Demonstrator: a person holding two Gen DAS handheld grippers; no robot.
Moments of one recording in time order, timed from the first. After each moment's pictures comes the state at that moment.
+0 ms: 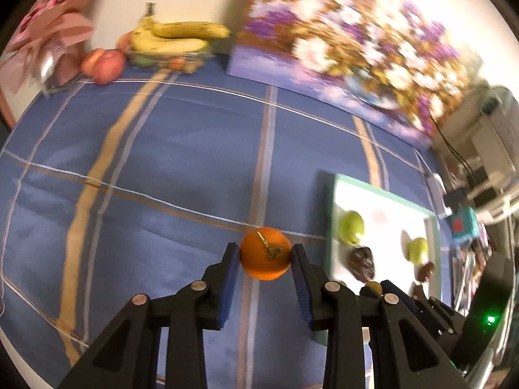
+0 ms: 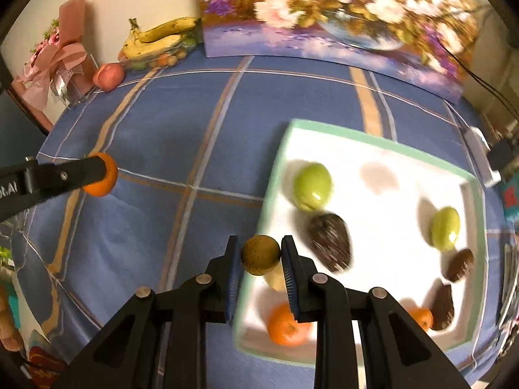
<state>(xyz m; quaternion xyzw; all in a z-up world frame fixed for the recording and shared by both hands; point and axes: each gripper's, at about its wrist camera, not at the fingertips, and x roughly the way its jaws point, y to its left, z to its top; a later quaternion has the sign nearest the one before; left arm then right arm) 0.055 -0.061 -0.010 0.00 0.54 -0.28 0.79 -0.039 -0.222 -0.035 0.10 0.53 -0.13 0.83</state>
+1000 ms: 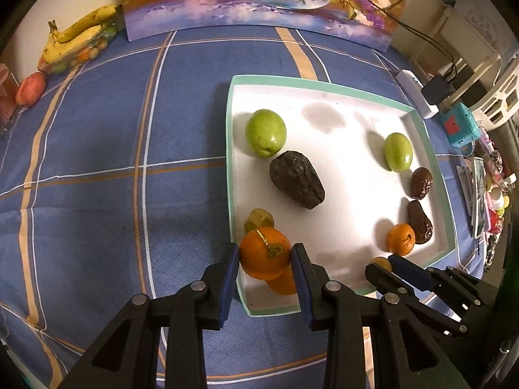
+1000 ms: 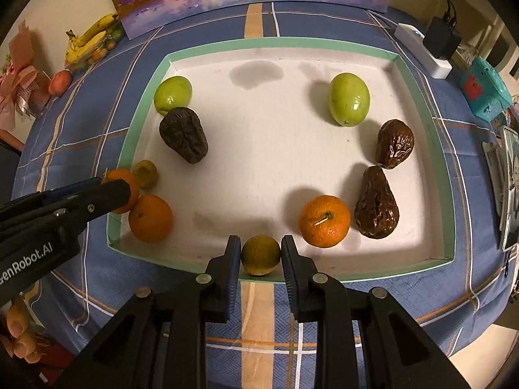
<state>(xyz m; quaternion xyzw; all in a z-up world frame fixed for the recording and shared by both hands) -0.030 -0.161 -0.055 0.13 0.58 -0.34 0.73 -0.144 -0.306 -0.063 0.18 0.57 -0.18 0.78</state>
